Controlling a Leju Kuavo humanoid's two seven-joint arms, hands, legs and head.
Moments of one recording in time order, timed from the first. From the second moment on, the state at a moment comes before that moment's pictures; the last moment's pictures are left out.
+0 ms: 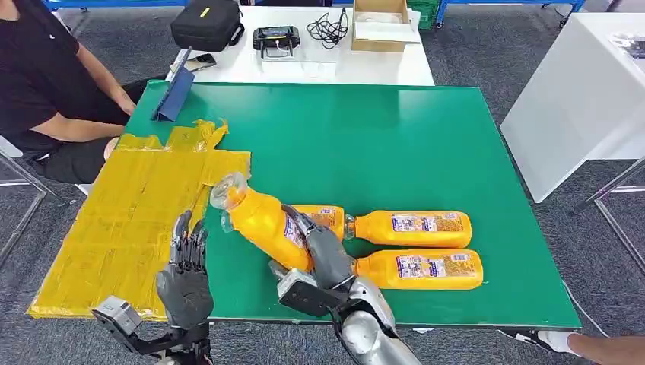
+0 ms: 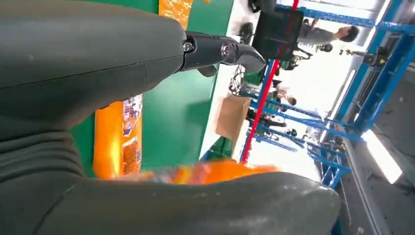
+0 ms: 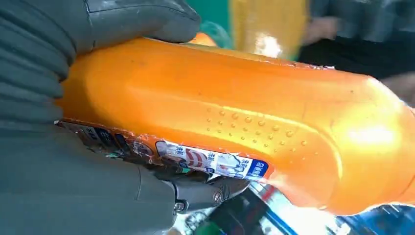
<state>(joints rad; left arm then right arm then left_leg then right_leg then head) 0.28 -0.32 -0.08 -1.69 0.17 -0.05 -0.62 -0.21 0.23 0.63 -1.20 0.44 -0.22 -0.37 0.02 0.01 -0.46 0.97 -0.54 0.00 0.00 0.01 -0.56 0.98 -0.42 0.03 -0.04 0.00</state>
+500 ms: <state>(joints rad) 0.28 -0.33 -0.07 -1.68 0.22 -0.12 -0.61 -0.18 0.23 0.67 -1.28 0.48 -0.17 -0.38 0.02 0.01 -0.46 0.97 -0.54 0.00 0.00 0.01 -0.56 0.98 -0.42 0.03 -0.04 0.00</state>
